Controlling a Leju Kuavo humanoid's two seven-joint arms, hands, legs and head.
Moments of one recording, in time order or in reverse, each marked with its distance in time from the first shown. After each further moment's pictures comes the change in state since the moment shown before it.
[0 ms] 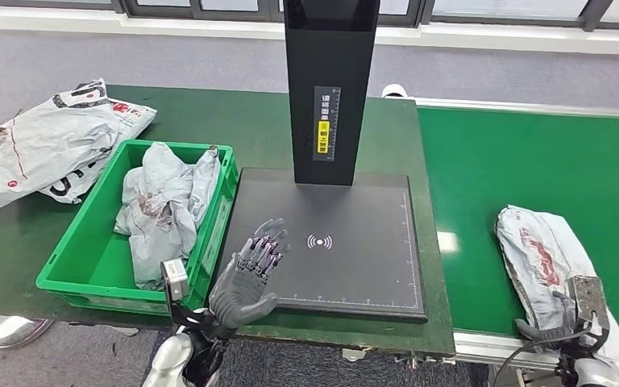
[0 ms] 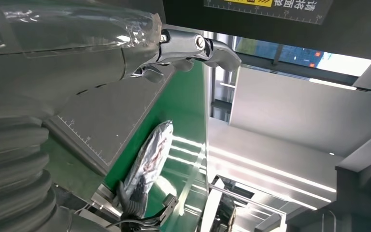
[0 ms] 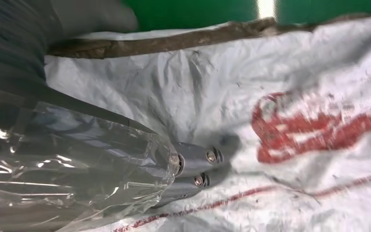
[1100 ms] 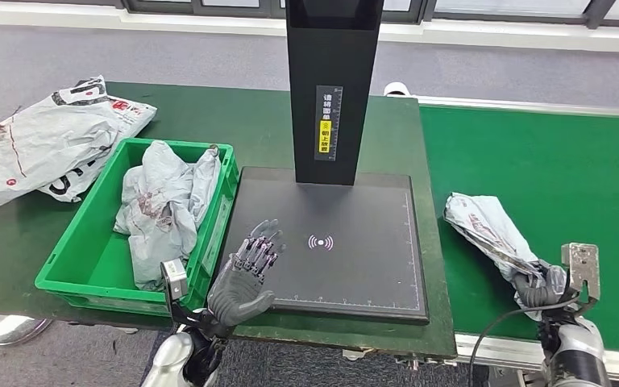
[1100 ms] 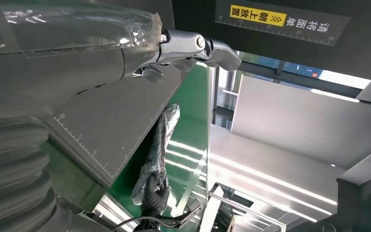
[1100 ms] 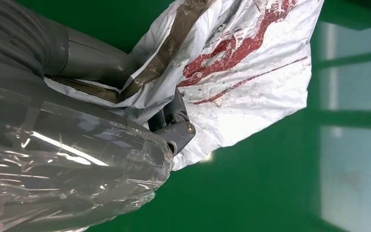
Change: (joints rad) left arm -0.021 0.003 0.026 0.067 -0.009 -0.001 -0.037; right arm -0.130 0.089 -0.012 -0.085 -0.017 0.062 -0.172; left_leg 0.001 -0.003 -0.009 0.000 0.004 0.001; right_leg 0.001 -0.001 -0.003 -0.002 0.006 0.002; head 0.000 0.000
